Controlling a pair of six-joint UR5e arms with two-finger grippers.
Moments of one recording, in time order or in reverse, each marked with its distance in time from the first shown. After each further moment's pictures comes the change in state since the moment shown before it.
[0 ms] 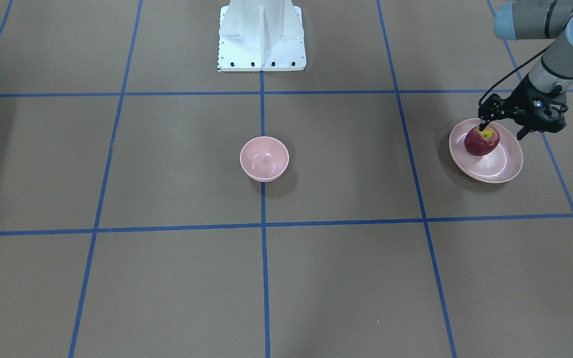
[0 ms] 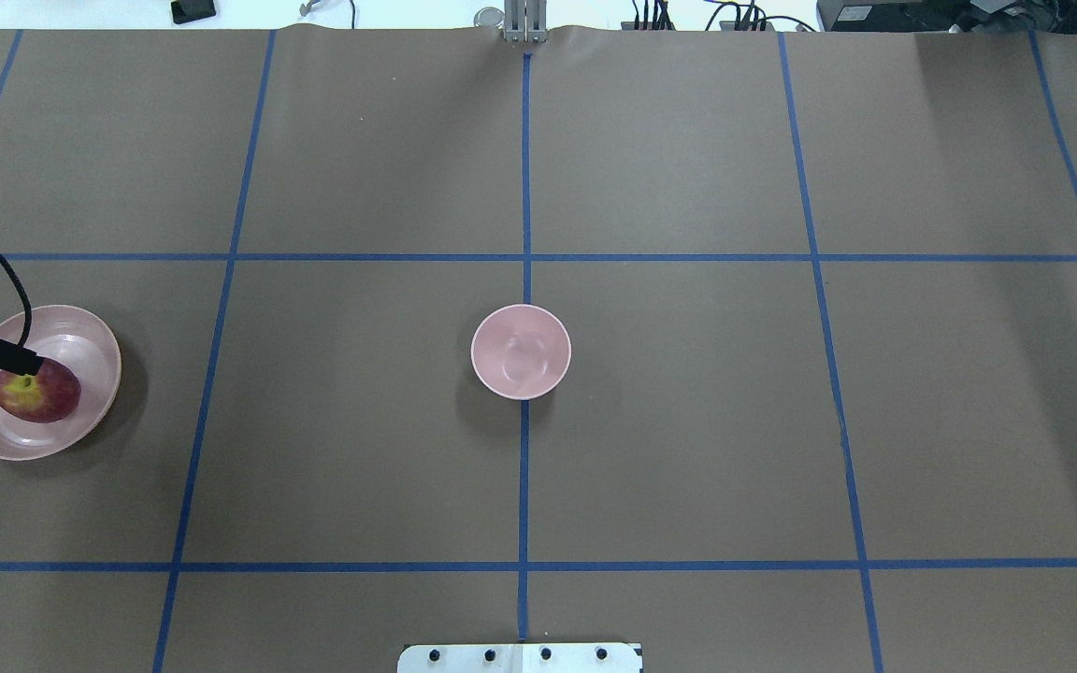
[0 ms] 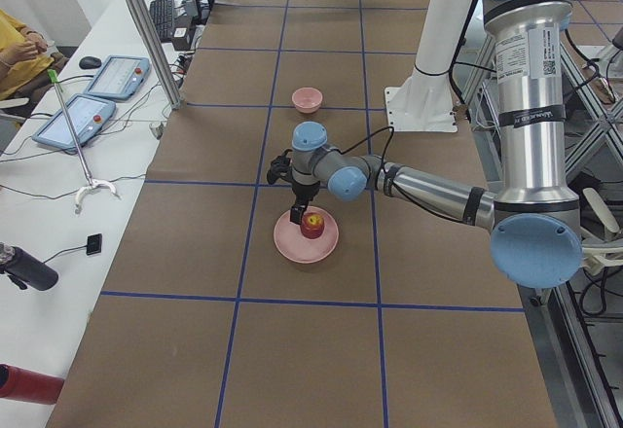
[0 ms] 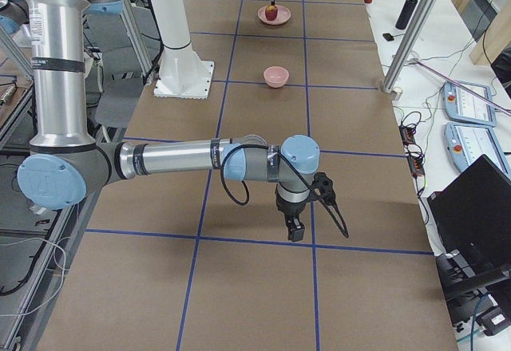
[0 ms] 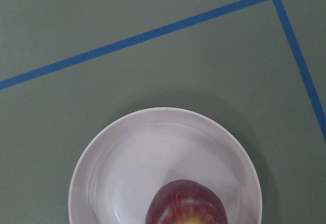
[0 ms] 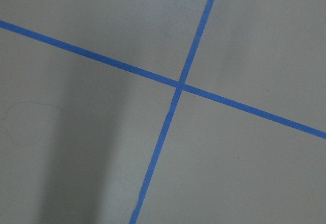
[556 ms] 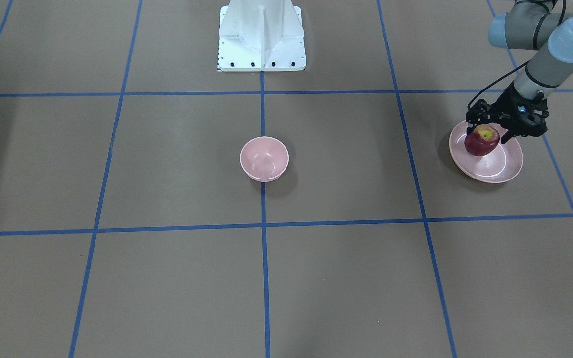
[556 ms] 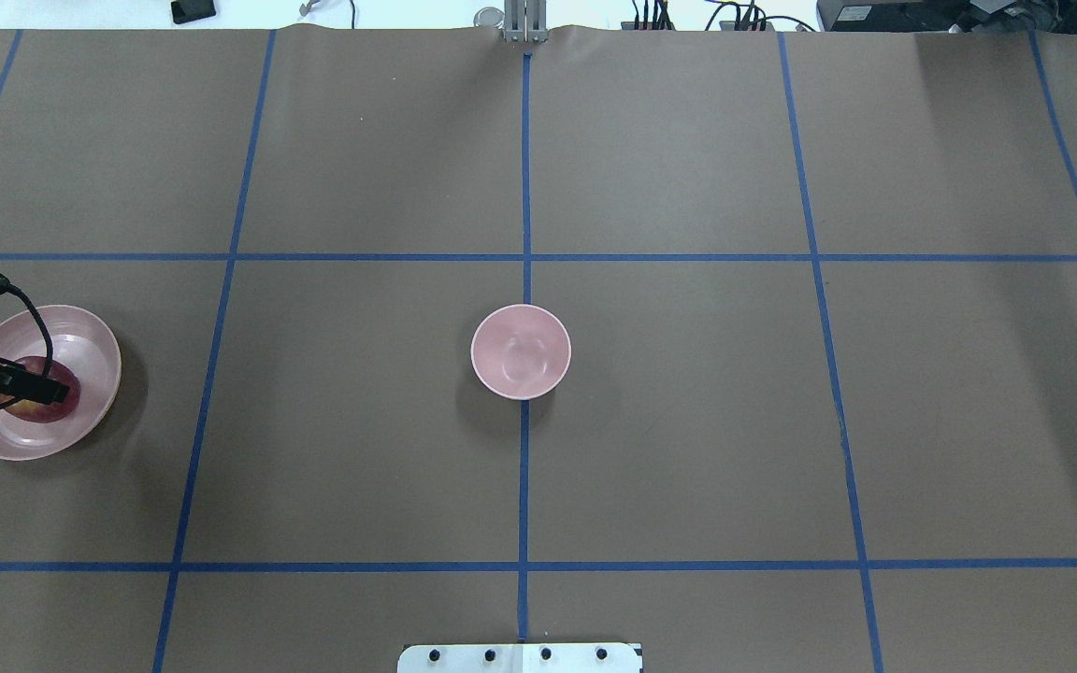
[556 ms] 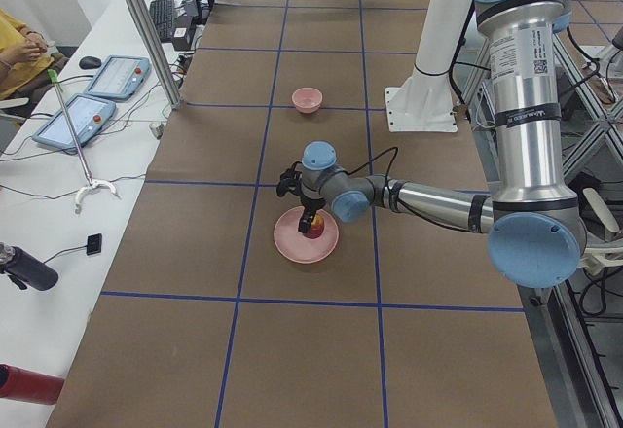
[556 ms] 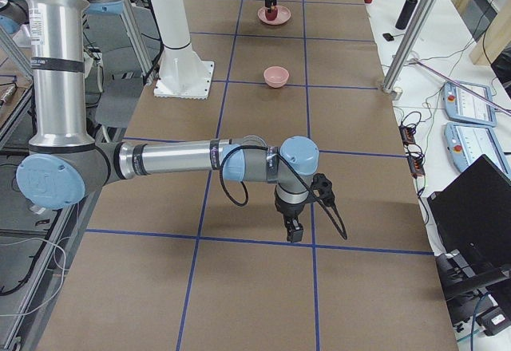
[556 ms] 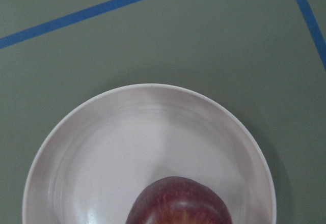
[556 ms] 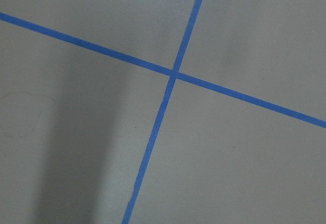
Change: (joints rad) left arm 0.085 0.026 0.078 -0.186 0.023 -0.110; right arm 0.001 -0.004 0.000 0.000 0.000 0.003
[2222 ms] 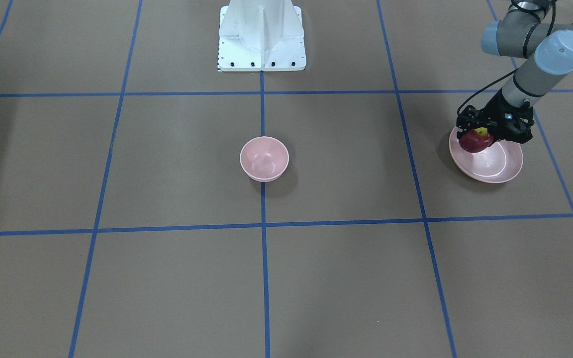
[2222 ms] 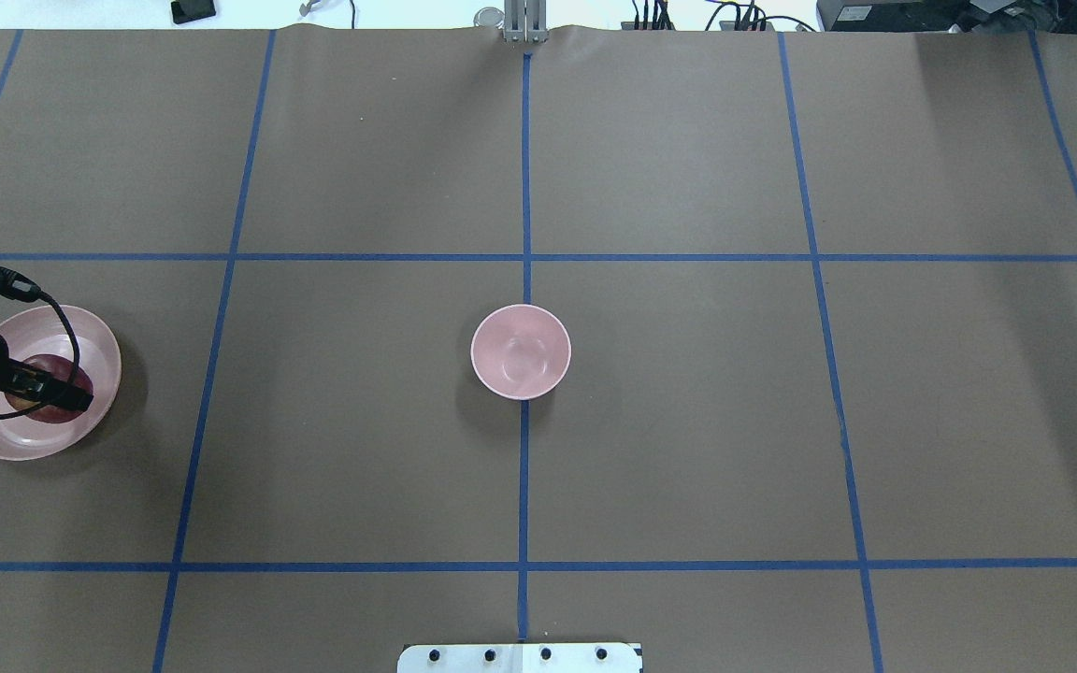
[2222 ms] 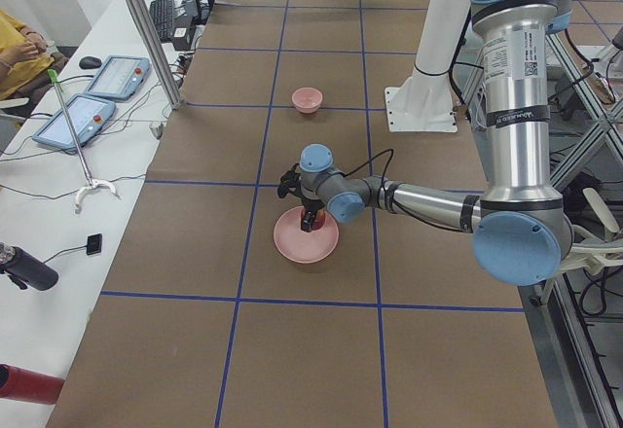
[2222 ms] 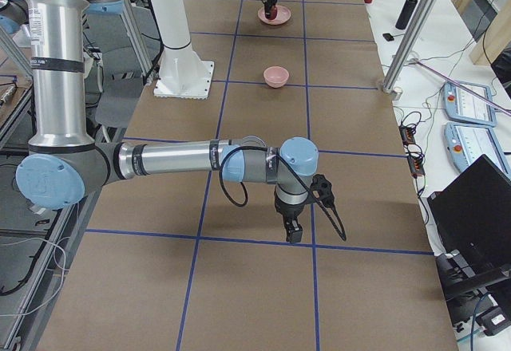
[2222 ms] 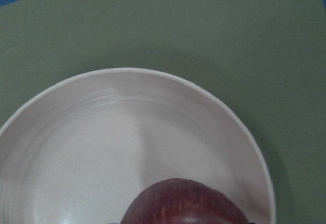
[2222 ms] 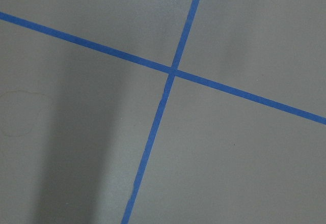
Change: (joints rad) left arm 0.020 -0.041 0.002 0.032 -0.060 -0.019; right arm 0.000 -0.001 -0.002 0.000 0.000 0.004
